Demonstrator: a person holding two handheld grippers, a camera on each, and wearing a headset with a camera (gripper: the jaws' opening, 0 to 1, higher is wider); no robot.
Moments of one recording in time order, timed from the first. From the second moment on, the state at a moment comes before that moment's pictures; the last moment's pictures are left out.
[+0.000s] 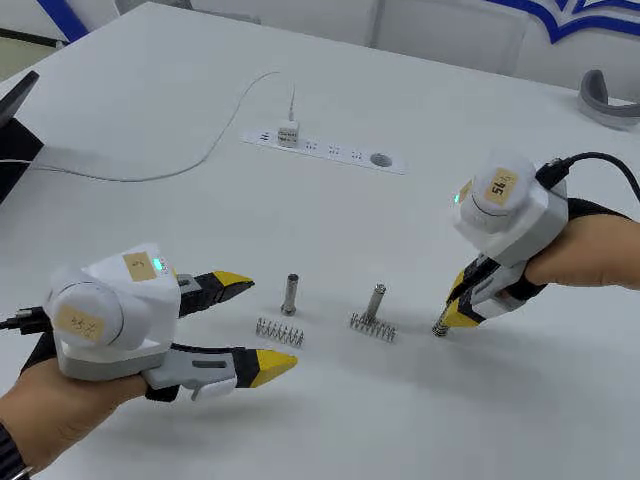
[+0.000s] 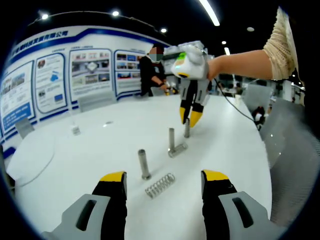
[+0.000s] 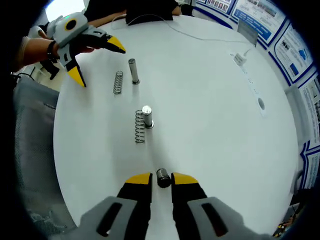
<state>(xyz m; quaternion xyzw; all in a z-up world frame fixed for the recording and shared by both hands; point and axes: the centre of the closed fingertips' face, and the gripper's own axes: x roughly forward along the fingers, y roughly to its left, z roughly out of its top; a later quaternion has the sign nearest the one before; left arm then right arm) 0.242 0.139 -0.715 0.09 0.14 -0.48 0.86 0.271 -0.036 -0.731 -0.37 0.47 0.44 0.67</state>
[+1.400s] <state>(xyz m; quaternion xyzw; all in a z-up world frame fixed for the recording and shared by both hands) 0.238 0.146 -0.711 0.09 0.14 -0.47 0.87 0.263 0.022 -0.768 -0.36 0.44 0.51 0.65</state>
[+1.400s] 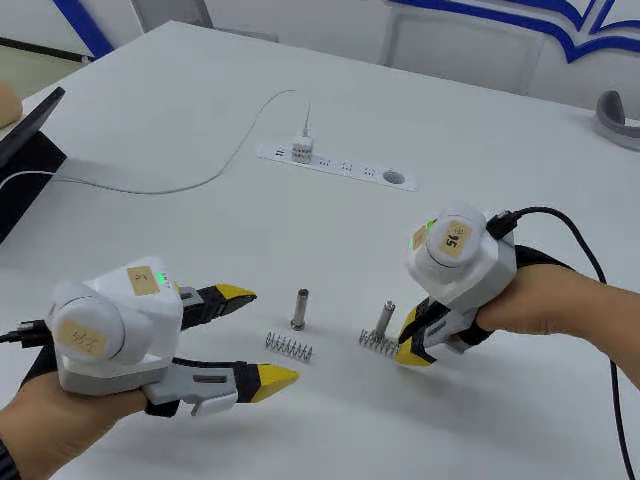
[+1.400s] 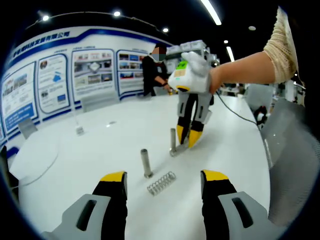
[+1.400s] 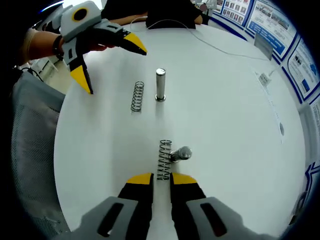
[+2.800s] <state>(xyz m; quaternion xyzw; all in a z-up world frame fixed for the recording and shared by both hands) 0.224 0.144 -0.710 0.09 0.14 -0.47 0.87 0.243 0.026 -0.754 -0.38 0.44 0.52 0.63</state>
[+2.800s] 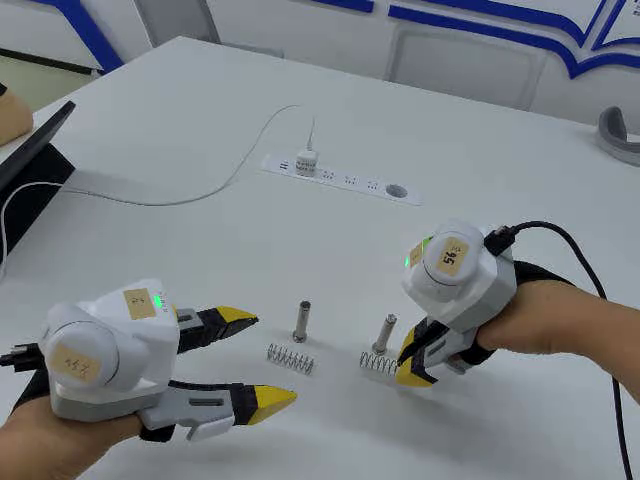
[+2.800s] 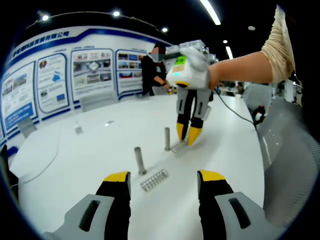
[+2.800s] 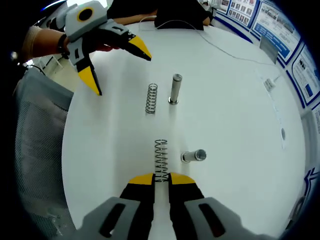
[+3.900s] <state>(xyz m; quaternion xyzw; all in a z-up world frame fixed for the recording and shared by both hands) 0.211 0.079 -0.708 0.11 0.12 -0.54 0.83 0.210 0.054 -0.722 -0.41 0.39 0.58 0.59</state>
